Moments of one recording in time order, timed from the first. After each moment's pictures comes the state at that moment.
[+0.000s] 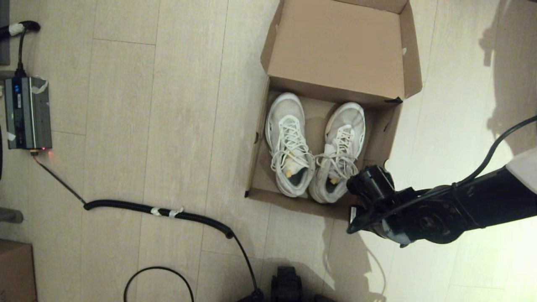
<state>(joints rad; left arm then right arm) 0.00 0.00 0.00 0.00 0.00 -0.01 0.53 1.95 -0.97 -0.06 -0.52 0.60</state>
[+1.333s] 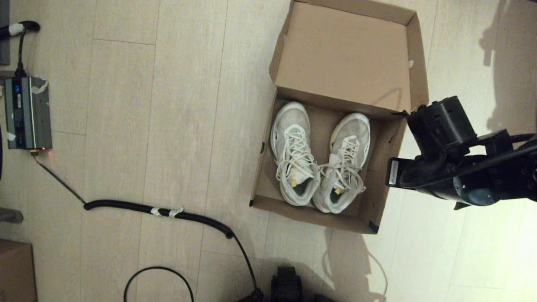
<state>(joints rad) 0.00 0.00 0.00 0.00 0.00 -0.01 0.50 1.65 -1.16 0.20 -0.59 0.52</state>
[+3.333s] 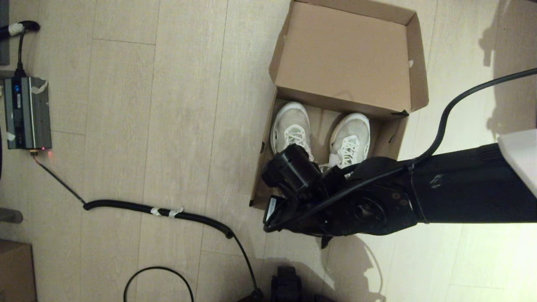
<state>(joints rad) 0.00 0.00 0.00 0.00 0.00 -0.01 0.90 2.06 -1.51 0.29 -0.30 0.91</state>
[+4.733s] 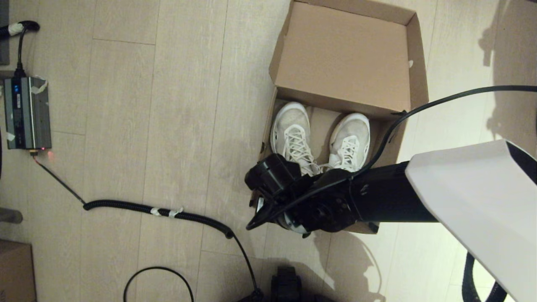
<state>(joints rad) 0.00 0.00 0.00 0.00 0.00 -0.01 0.88 2.24 -1.66 0.23 -0.42 0.79</state>
